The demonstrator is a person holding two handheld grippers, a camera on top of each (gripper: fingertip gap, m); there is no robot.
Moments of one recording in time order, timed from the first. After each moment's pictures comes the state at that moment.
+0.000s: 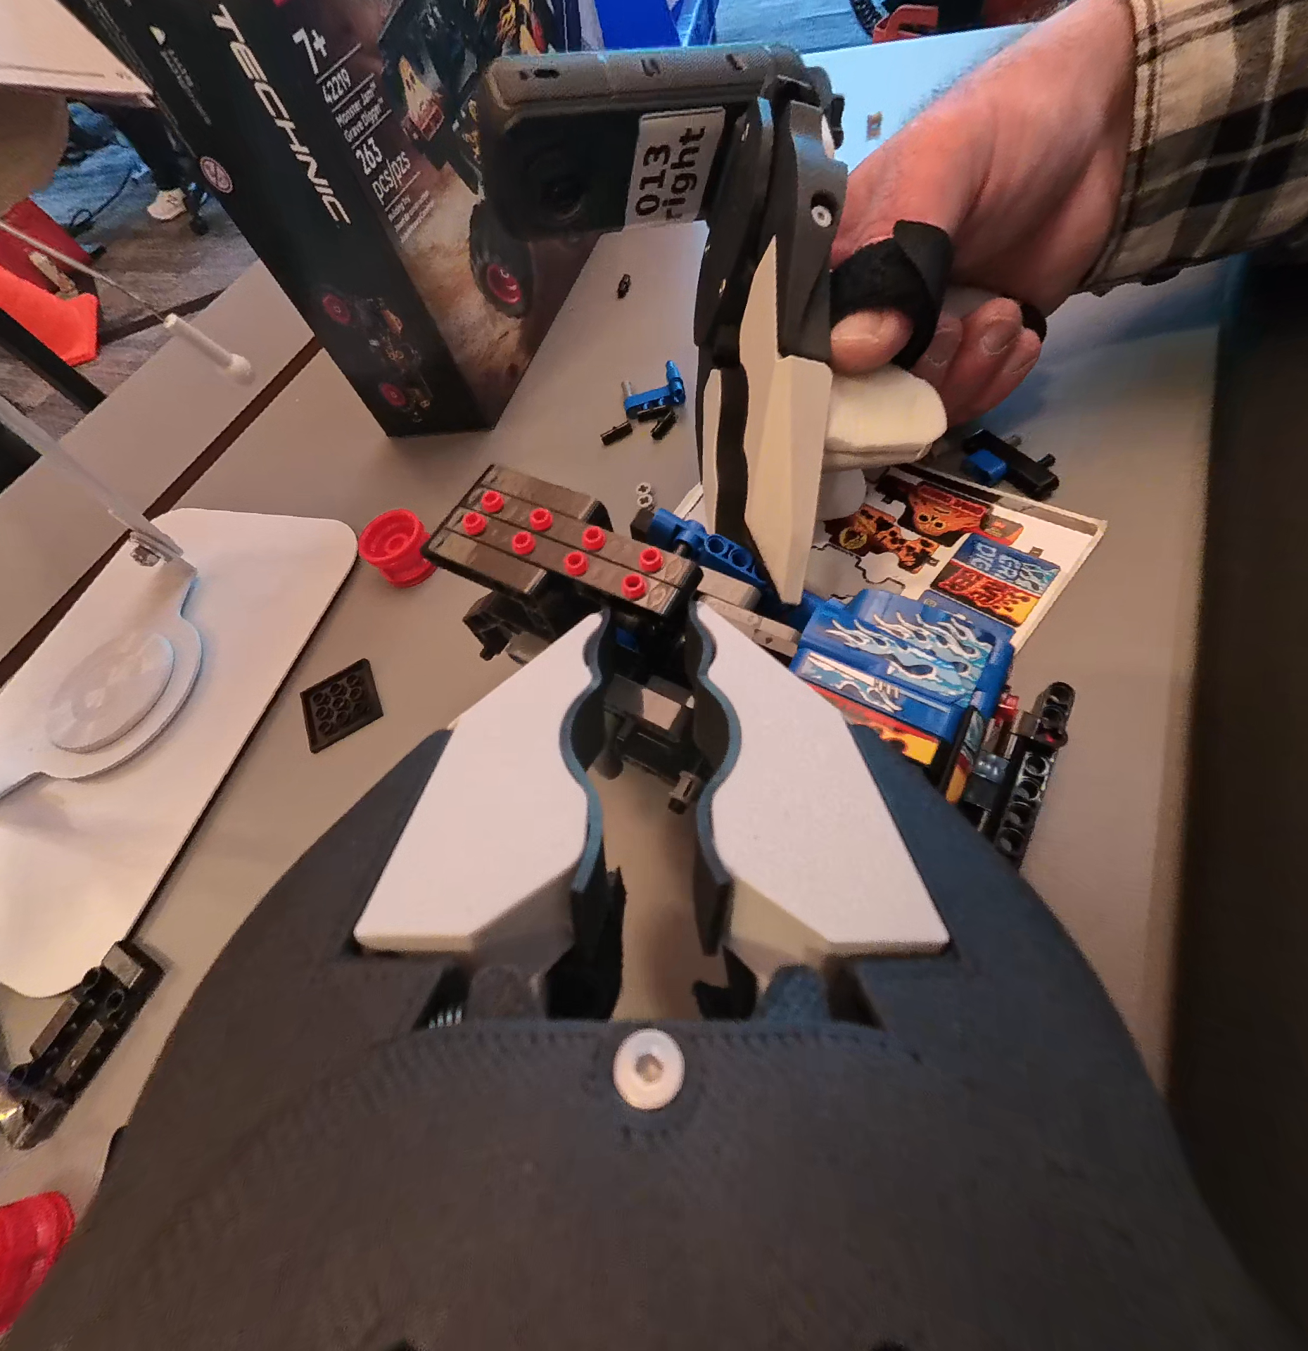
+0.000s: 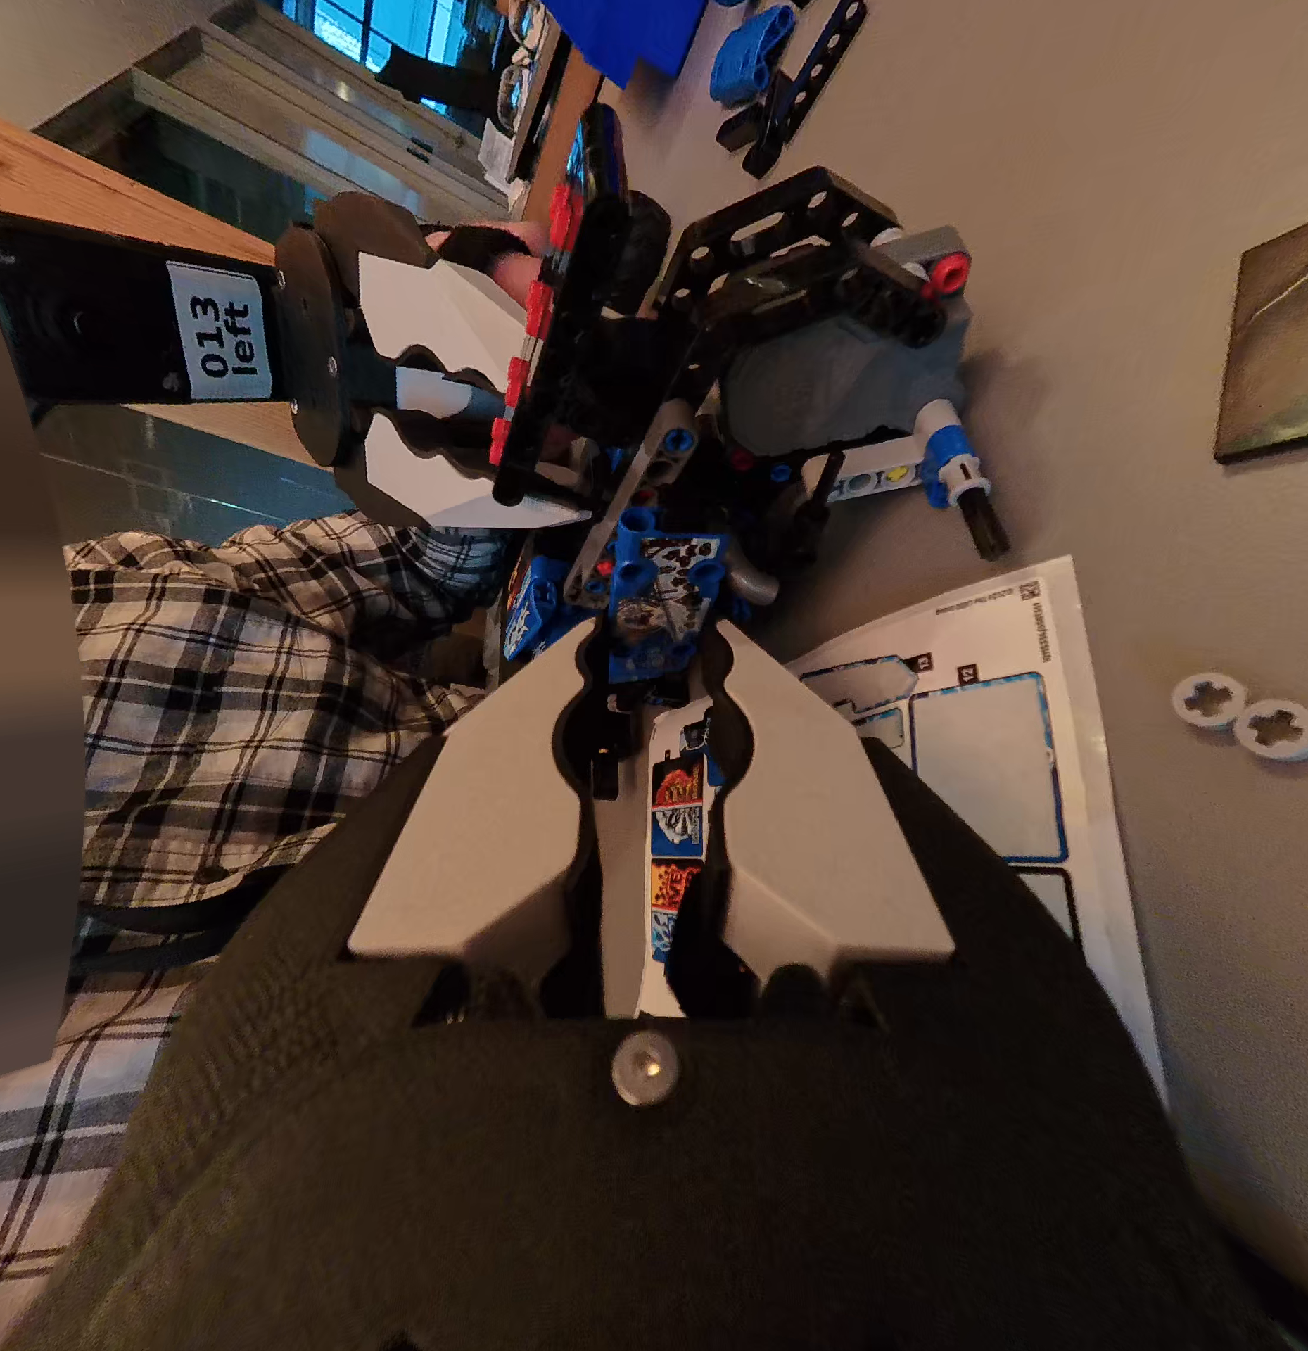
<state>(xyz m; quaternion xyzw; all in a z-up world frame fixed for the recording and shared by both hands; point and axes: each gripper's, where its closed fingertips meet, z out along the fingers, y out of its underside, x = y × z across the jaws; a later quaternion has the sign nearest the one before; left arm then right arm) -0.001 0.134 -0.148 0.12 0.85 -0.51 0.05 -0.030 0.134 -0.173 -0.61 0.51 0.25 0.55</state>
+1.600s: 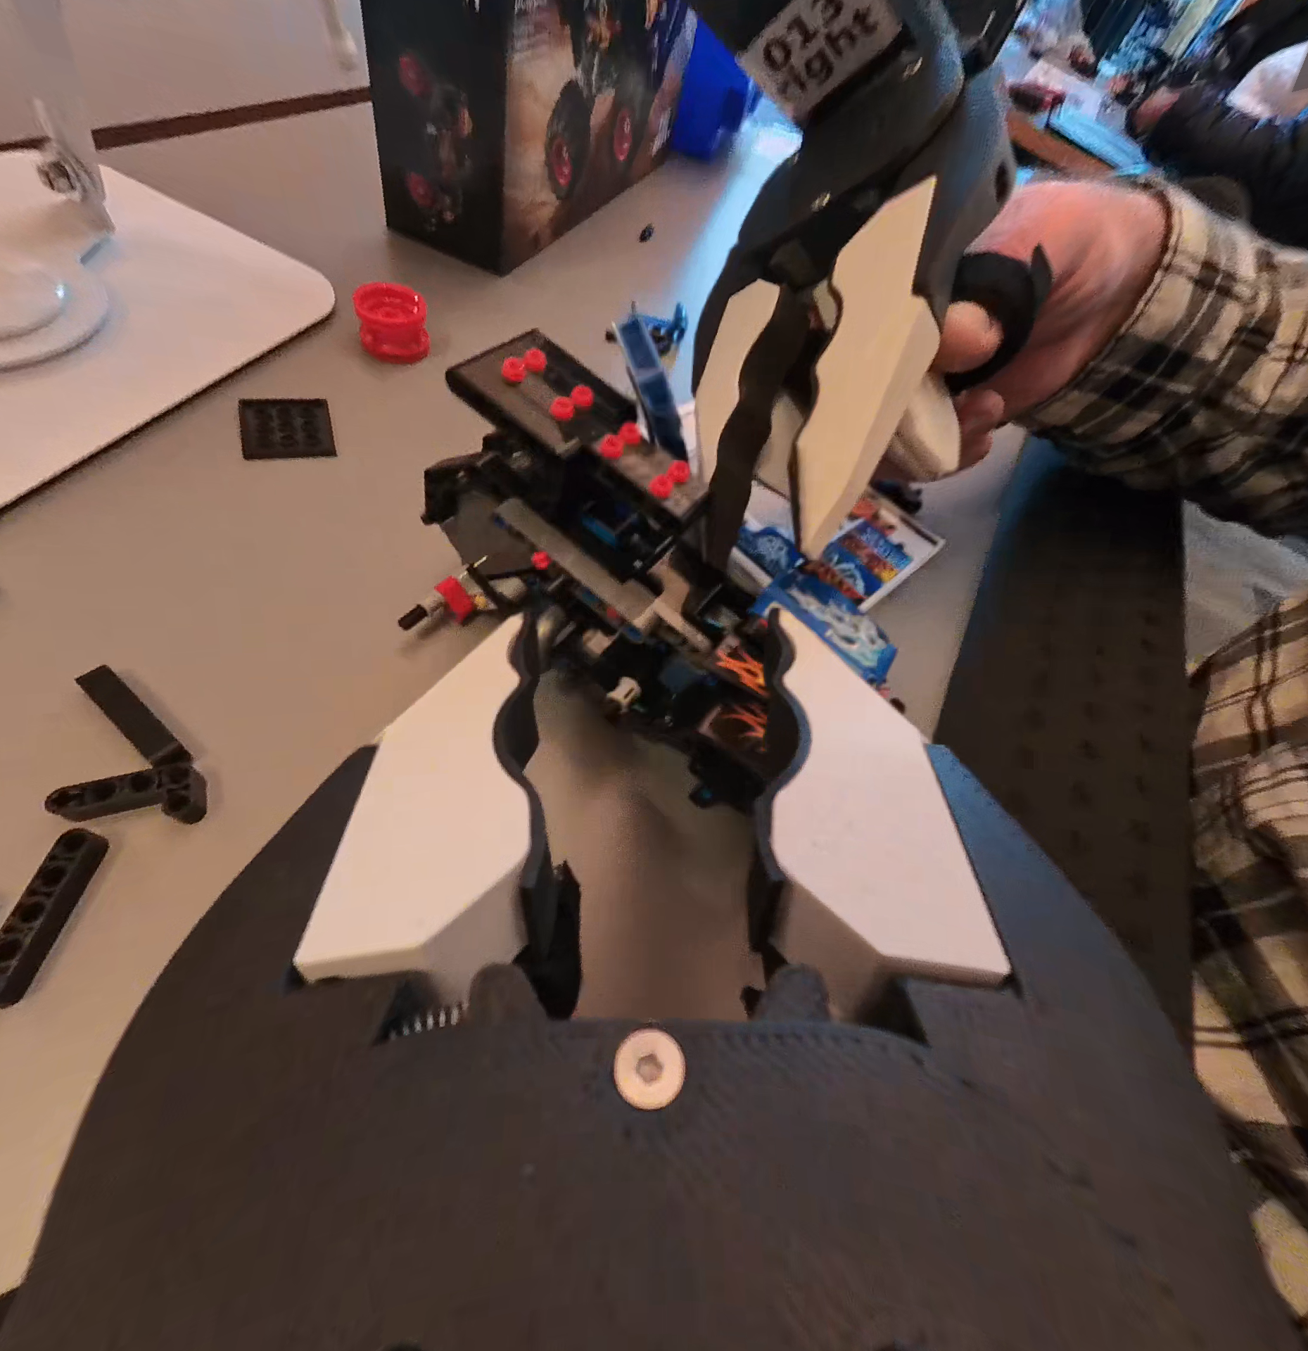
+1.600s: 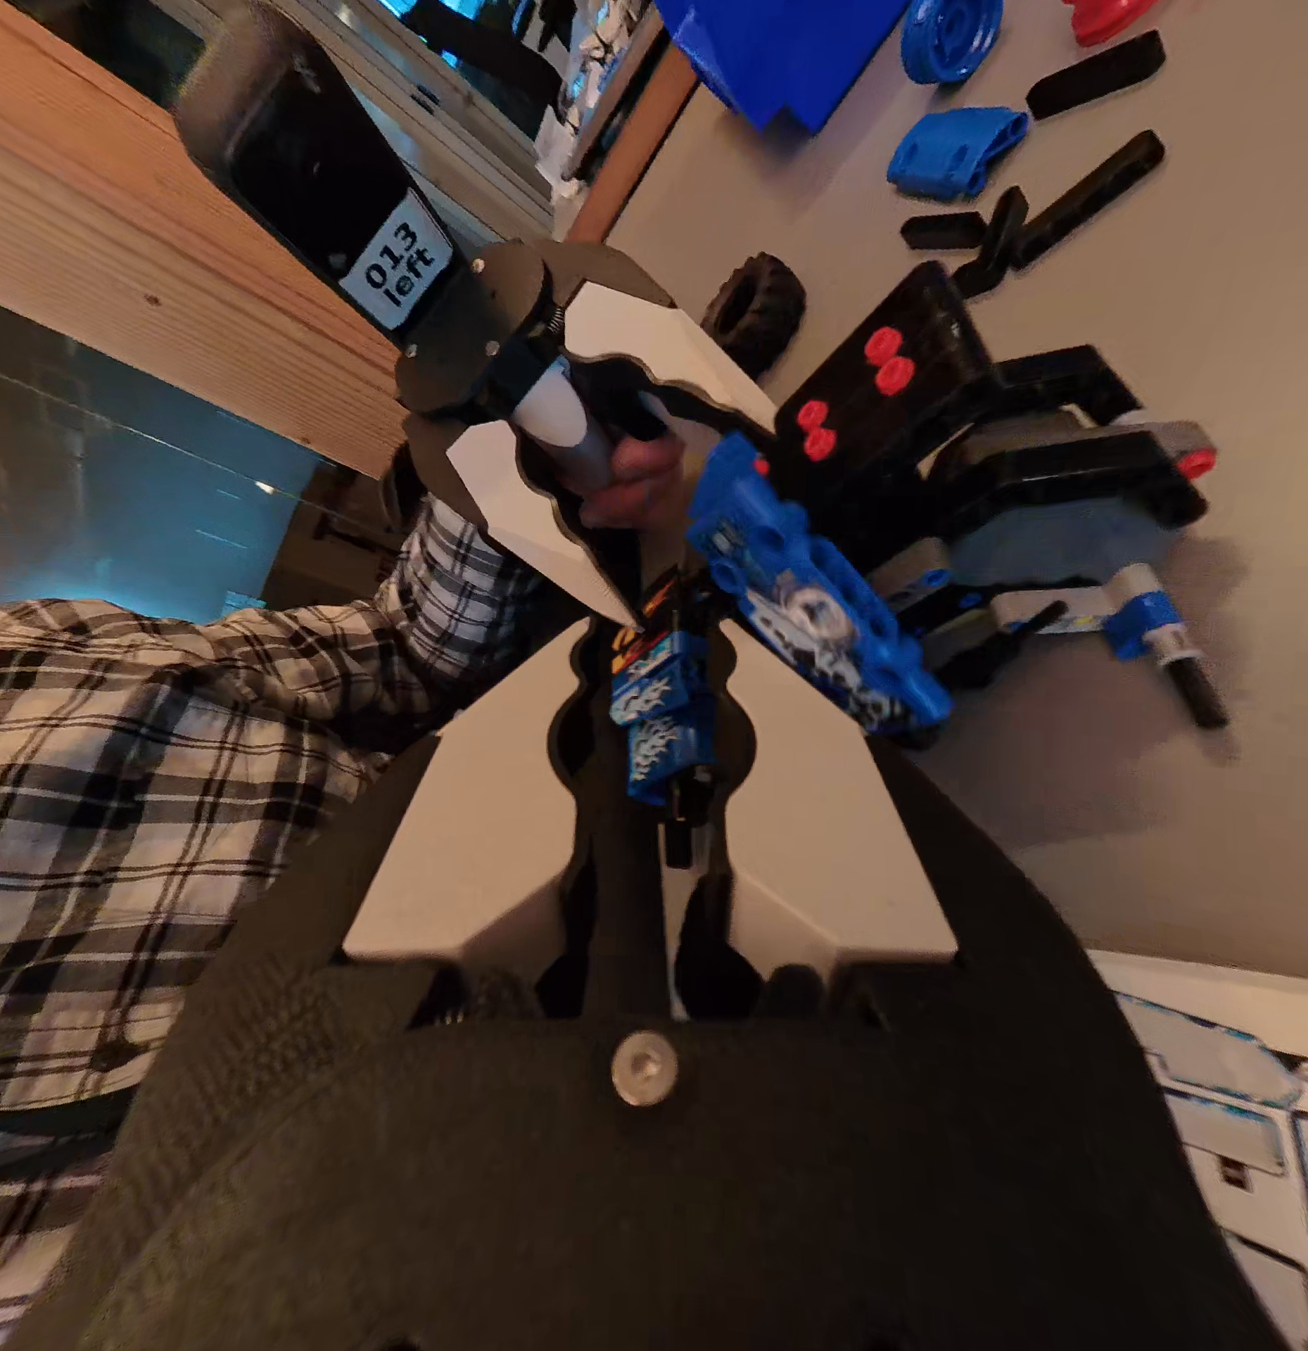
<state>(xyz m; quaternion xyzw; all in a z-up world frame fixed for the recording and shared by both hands) 0.012 0.210 -0.150 -0.04 0.85 -0.52 -0.11 -0.011 0.207 -0.133 -0.66 0.47 0.20 0.56</state>
